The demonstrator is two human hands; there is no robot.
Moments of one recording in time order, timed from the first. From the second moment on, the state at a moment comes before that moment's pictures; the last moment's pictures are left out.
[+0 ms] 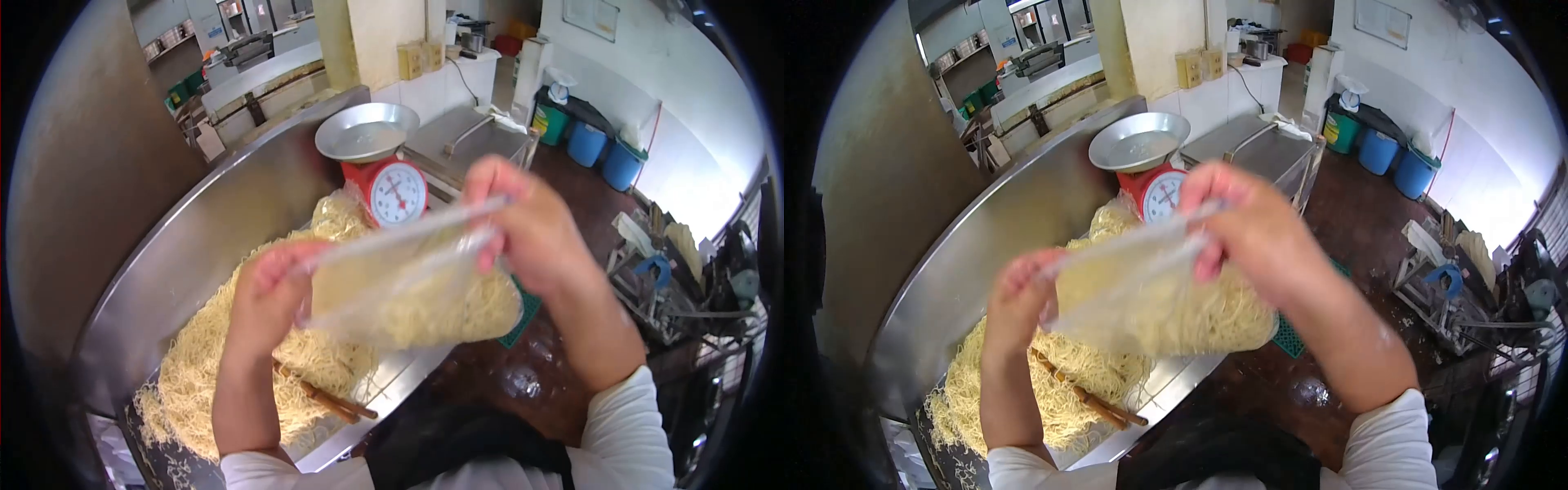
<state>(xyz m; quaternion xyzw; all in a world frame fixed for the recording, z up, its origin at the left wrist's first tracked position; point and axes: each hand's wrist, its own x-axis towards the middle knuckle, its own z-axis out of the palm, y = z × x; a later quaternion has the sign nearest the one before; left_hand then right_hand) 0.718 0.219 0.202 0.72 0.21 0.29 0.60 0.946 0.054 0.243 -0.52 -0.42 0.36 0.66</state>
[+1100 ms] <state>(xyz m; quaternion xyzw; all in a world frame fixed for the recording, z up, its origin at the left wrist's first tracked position) 0.801 0.270 0.163 0.65 0.47 0.32 0.51 1.257 0.169 0.020 -0.57 -0.29 0.44 0.64</state>
